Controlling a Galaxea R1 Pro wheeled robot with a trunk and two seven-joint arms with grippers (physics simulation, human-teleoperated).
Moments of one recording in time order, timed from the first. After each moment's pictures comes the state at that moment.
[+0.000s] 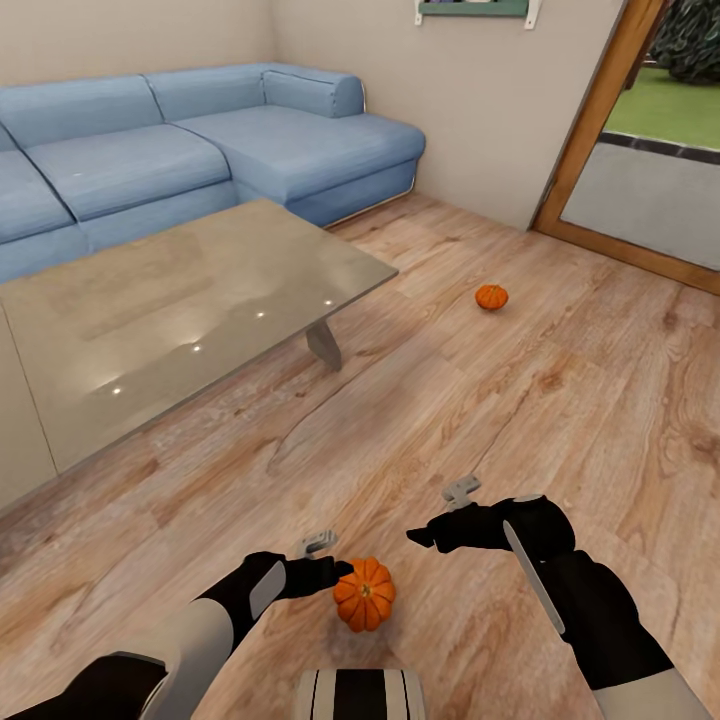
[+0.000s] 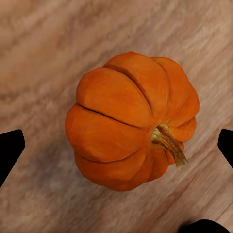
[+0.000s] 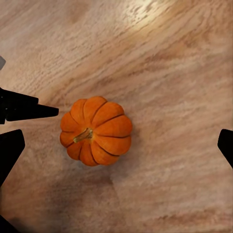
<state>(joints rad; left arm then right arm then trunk) -0.79 -0.13 -0.11 -0.20 0.38 0.40 -0.24 -0.50 -0.13 0.21 -1.44 0.01 1.03 0.55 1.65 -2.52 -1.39</state>
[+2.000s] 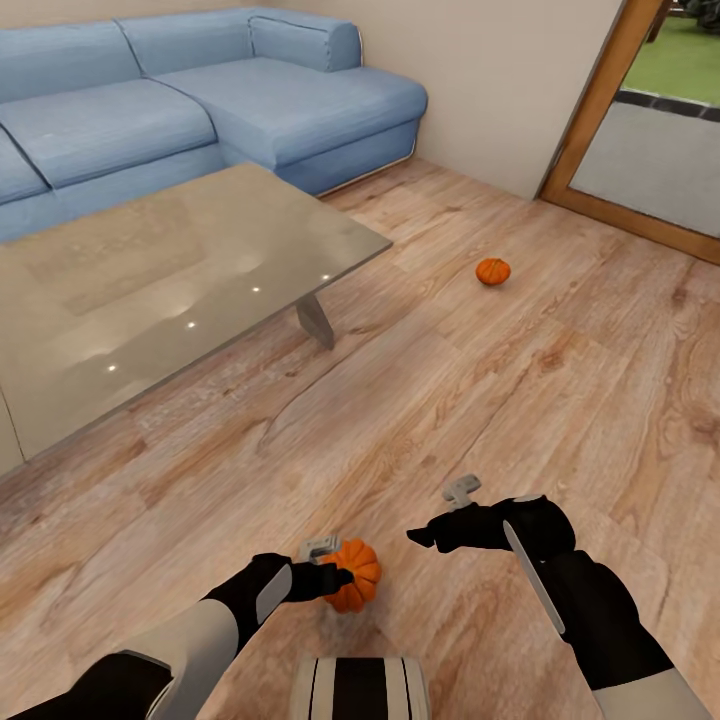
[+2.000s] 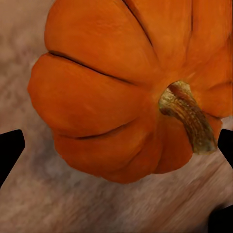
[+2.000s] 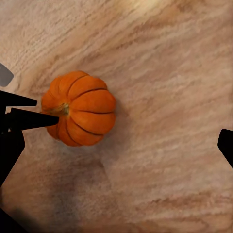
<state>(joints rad) -0.79 -0.15 -0.19 -0.20 0.36 0.40 -0.19 -0.50 -0.13 0.21 -1.44 0.01 1.03 0.55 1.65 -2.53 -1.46</state>
